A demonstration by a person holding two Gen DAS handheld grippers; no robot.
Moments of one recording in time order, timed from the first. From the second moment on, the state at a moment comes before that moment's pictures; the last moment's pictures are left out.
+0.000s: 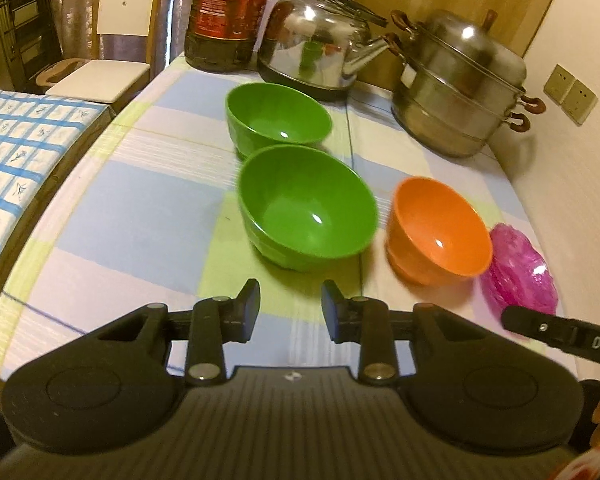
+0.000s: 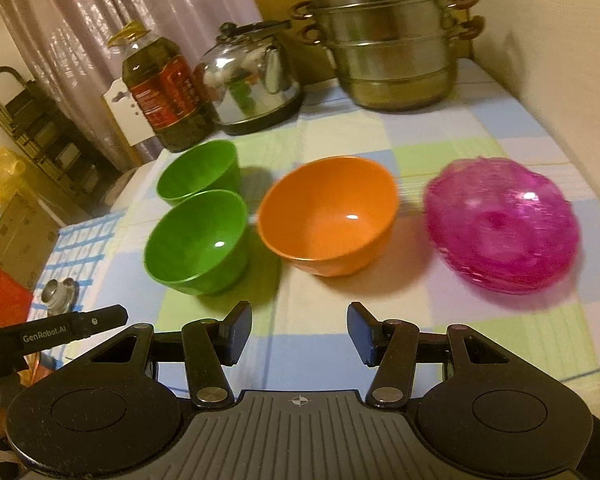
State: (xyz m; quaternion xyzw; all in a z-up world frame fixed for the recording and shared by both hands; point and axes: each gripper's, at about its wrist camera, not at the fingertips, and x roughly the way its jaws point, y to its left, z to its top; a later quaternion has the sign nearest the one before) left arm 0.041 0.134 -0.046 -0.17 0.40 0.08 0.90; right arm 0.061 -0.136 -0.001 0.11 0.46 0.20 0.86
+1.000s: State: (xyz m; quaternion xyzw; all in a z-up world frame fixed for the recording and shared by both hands) left arm 0.152 0.208 -0.101 -0.18 0.42 0.04 0.89; right arm 0.154 -0.029 -0.077 0.20 0.50 0.18 0.82
